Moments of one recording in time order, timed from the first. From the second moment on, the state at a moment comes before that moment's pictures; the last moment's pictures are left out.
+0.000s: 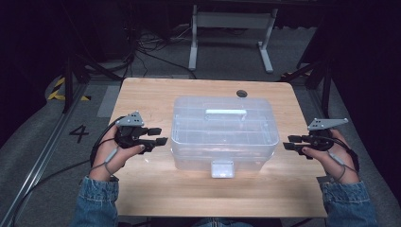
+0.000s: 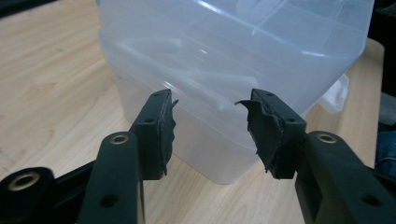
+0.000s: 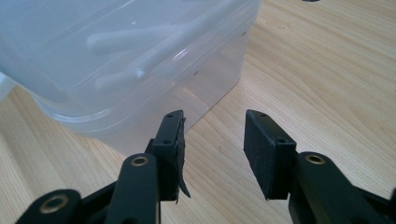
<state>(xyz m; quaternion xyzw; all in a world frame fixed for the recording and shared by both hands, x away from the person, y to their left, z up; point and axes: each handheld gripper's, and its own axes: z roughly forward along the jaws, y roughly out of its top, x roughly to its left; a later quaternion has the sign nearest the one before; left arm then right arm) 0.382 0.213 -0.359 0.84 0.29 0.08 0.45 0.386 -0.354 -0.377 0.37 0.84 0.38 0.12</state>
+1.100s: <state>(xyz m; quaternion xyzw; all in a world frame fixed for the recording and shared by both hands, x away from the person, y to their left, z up) 0.404 0.135 -0.292 0.84 0.19 0.08 0.50 0.366 -0.364 -0.377 0.39 0.83 0.39 0.12</state>
